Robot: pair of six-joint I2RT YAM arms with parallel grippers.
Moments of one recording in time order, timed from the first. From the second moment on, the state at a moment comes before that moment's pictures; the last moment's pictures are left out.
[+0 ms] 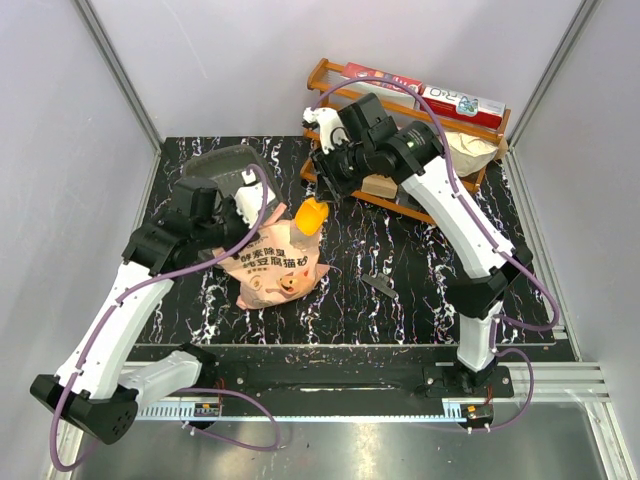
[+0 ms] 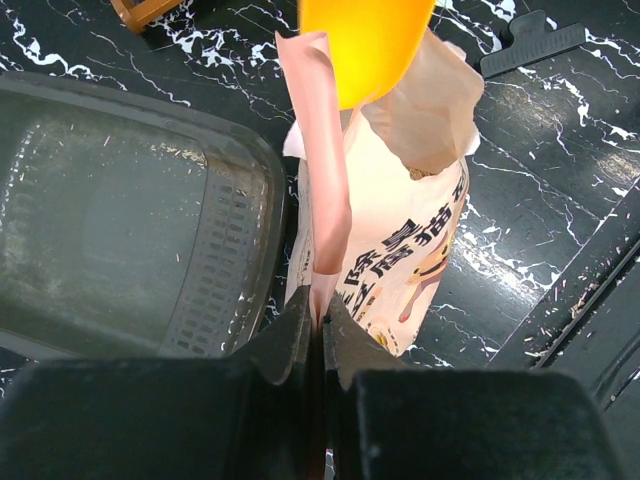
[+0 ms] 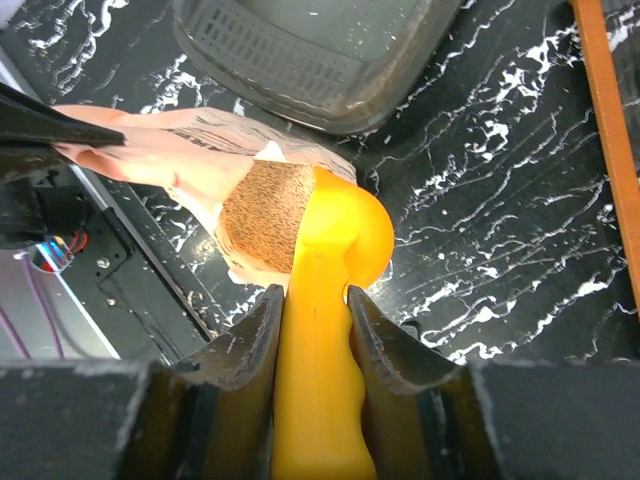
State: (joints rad) left arm -0.41 1.03 1.25 -0.90 0.32 0.41; right arm 0.71 1.93 2.39 -1.22 -0.29 0.02
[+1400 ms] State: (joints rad) left arm -0.38 1.02 1.18 -0.75 0.39 0.28; right arm 0.75 2.07 2.20 -1.10 -0.19 0.33
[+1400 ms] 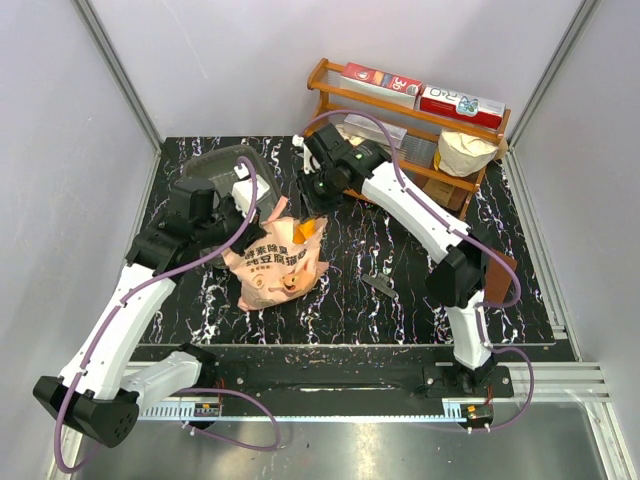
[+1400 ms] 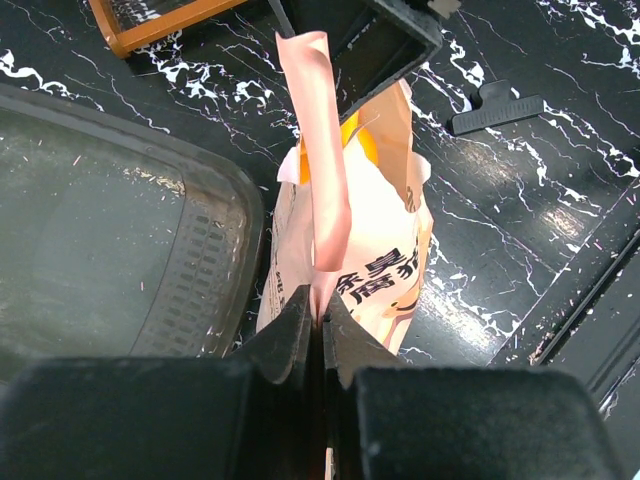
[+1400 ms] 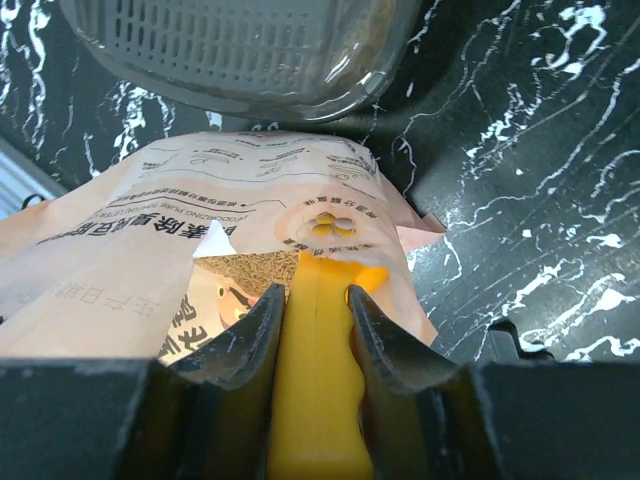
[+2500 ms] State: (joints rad) left arm -0.38 1.03 1.20 -0.80 0.36 0.51; right arm 0.34 2.09 1.71 -0.28 -1.29 0.90
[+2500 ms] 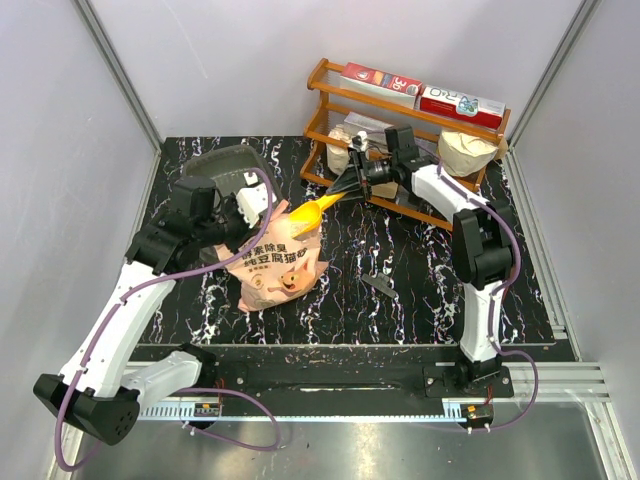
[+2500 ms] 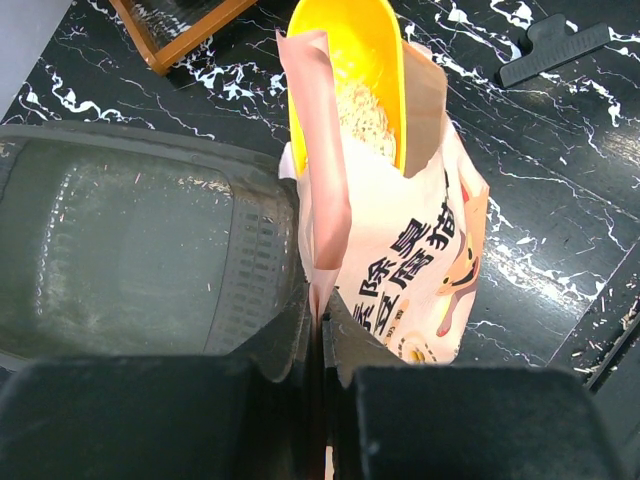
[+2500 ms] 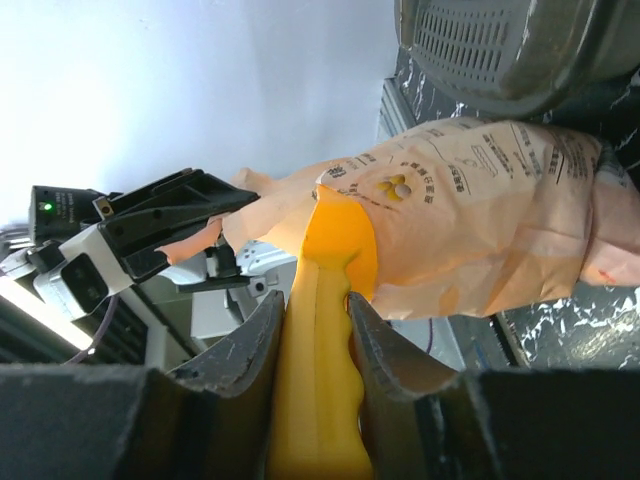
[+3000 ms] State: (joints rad) left arm -0.38 1.05 1.23 -0.83 0.36 0.50; right arm 0.30 2.06 1.39 0.58 -1.41 1.51
